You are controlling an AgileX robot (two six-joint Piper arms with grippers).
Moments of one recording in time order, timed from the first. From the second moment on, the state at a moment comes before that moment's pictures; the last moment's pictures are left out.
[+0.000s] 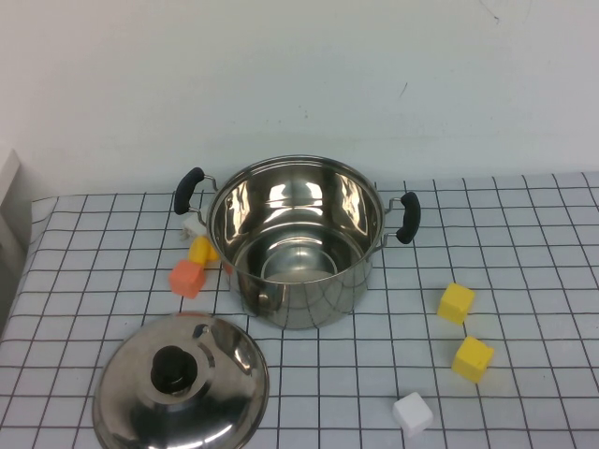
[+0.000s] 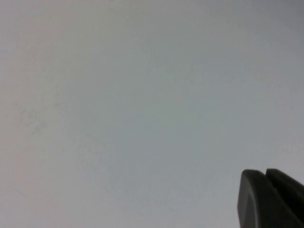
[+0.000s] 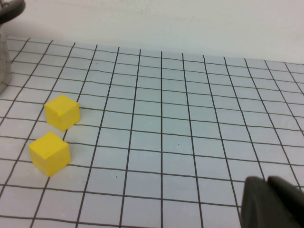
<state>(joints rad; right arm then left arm) -0.03 -0.01 0.02 -0.05 0.42 -0.08 -0.04 -0.01 0.02 -0.31 -0.70 -0.31</state>
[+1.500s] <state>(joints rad) -0.03 -0.01 0.02 -0.05 0.42 -0.06 -0.26 1.40 -0.24 -0.05 -0.79 -0.11</state>
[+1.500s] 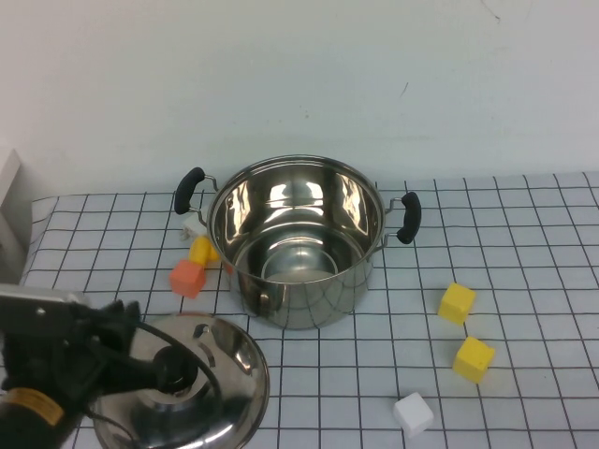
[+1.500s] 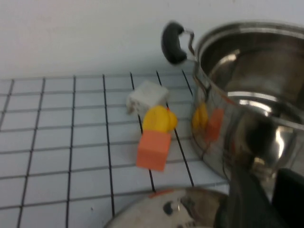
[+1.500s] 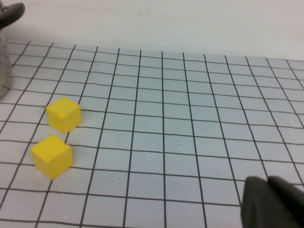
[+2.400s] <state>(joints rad) -0.03 -0.01 0.02 -0.05 0.42 -0.06 -0.28 2.07 -0.36 -0.01 -1.14 -0.10</state>
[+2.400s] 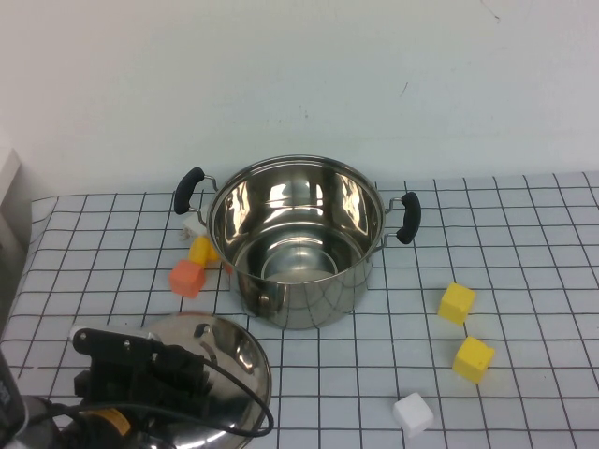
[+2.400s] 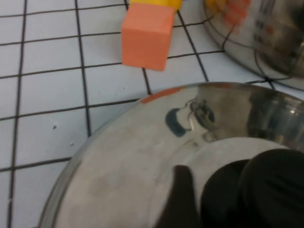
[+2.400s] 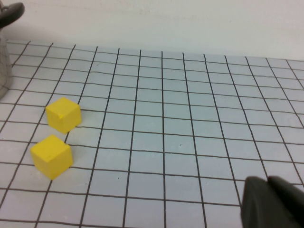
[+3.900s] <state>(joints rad) -0.03 -0.01 0.02 -0.05 0.42 -0.06 -0.37 1.59 -1.17 0.00 0.09 -0.15</state>
